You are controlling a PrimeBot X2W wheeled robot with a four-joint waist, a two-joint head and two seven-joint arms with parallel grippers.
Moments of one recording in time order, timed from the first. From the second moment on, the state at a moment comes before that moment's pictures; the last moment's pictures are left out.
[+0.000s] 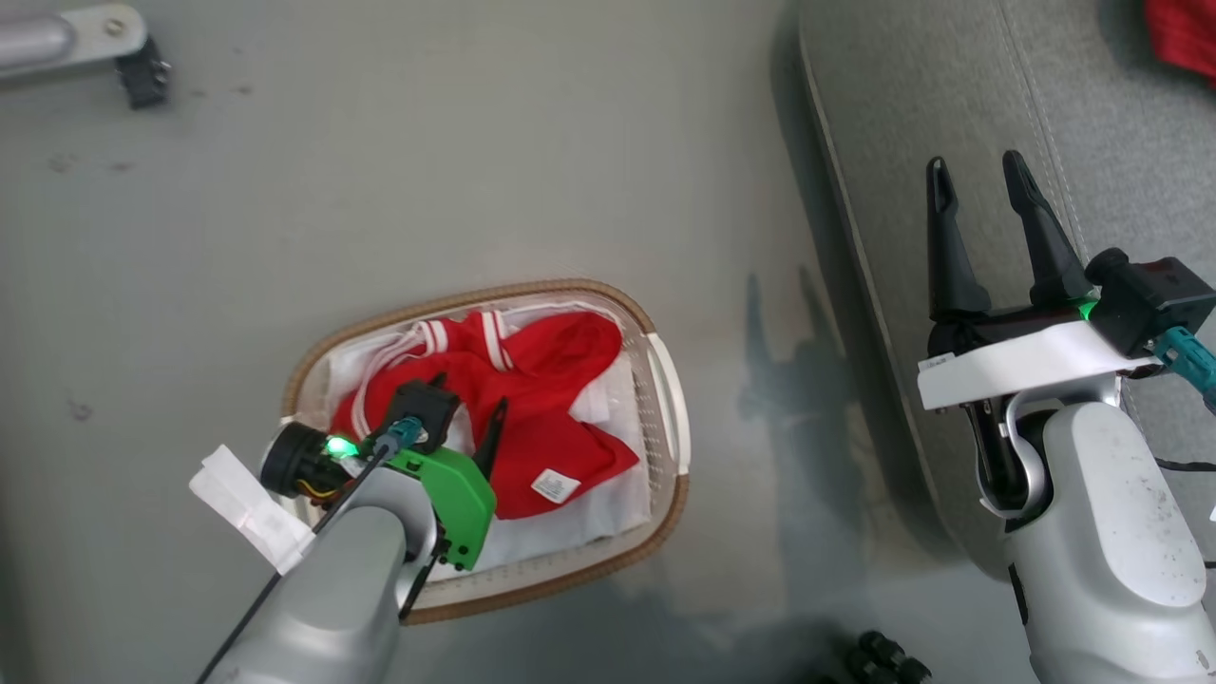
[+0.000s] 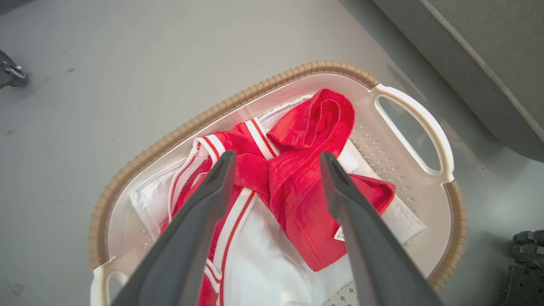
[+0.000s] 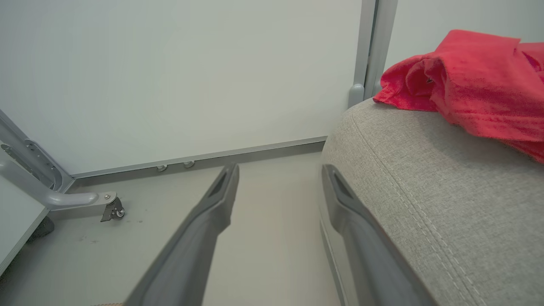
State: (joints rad) left arm -0.62 0.08 -0.58 1.00 -0.26 -0.13 -0.23; right arm -0.44 -0.05 0.00 0.20 0.27 0.13 -0.26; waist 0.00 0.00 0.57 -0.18
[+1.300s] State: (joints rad) left arm -0.75 0.09 -0.79 1.15 -0.43 -0.13 -0.25; right arm -0.50 -0.05 0.04 0.22 0.30 0.13 -0.26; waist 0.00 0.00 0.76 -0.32
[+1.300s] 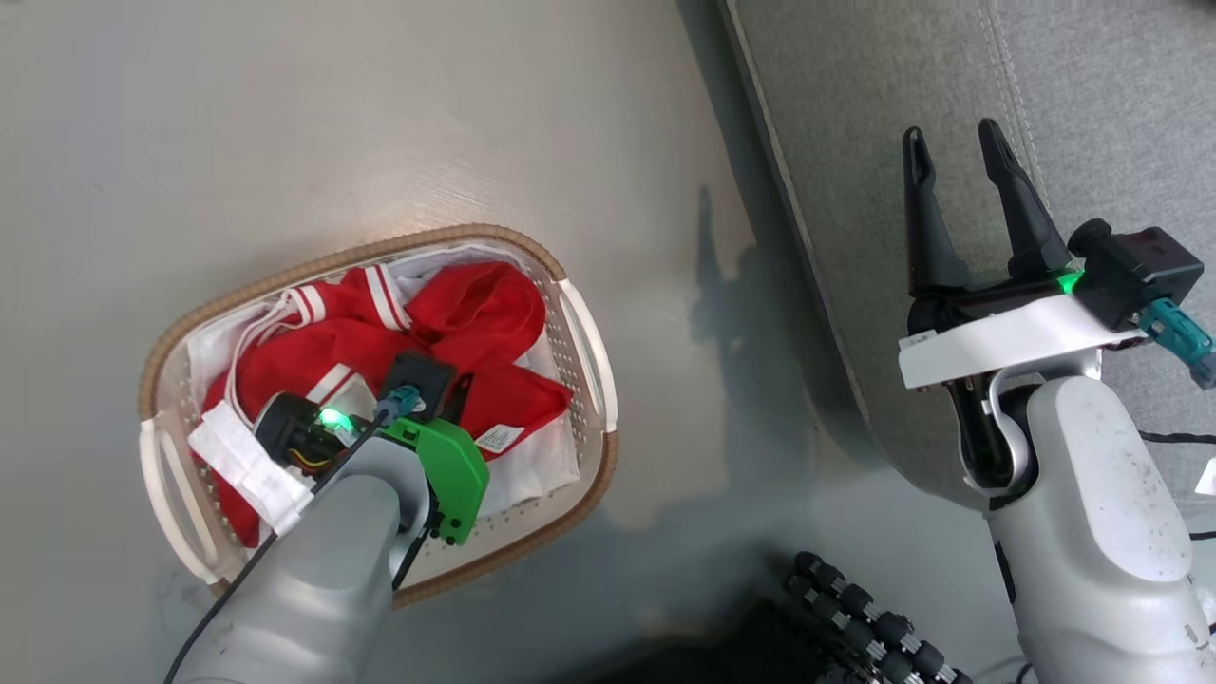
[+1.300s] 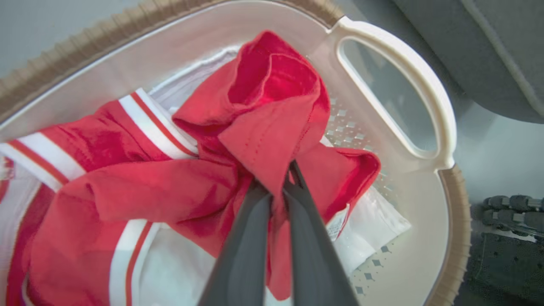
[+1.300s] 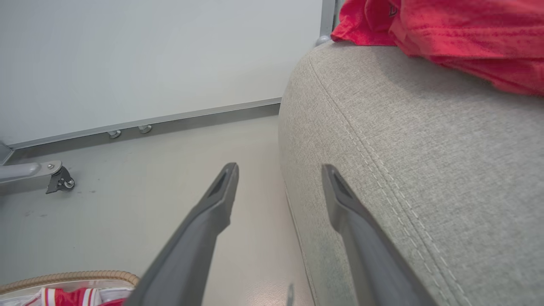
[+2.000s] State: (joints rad) left arm -0.58 0.25 -0.68 0.64 -0.39 -0.10 -0.26; right arm -0.35 -0.05 0.00 0.30 0.19 0.13 -0.26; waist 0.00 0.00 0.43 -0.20
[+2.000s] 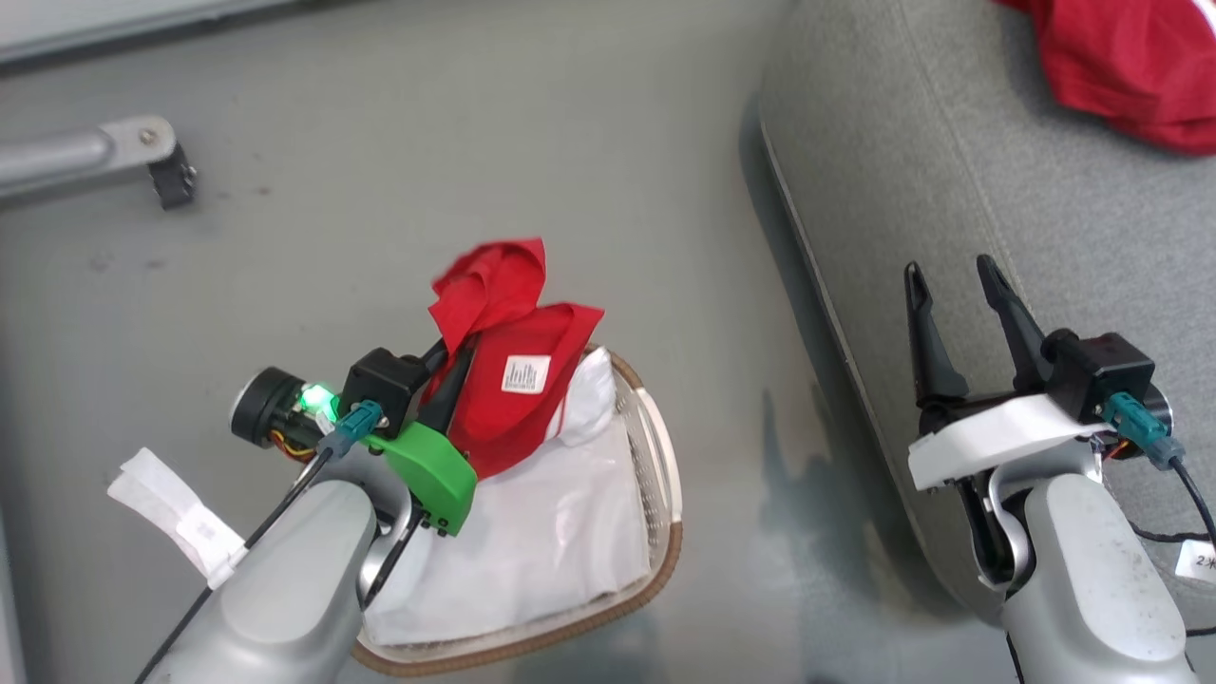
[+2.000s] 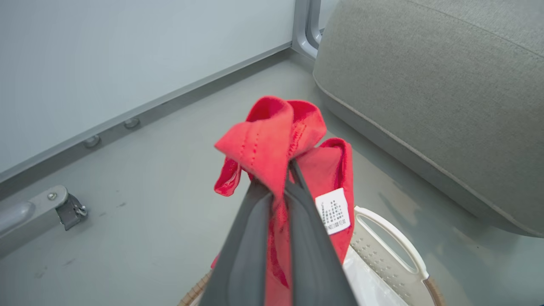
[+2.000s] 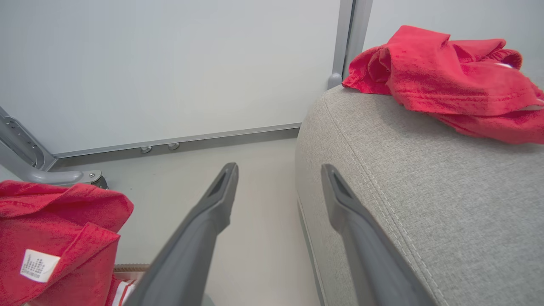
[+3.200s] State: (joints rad) left arm -1.04 0.35 -0.82 0.52 -0.38 -0.13 -0.20; right arm -0.29 -0.05 0.14 0.35 0.15 0.13 -0.26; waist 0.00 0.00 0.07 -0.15
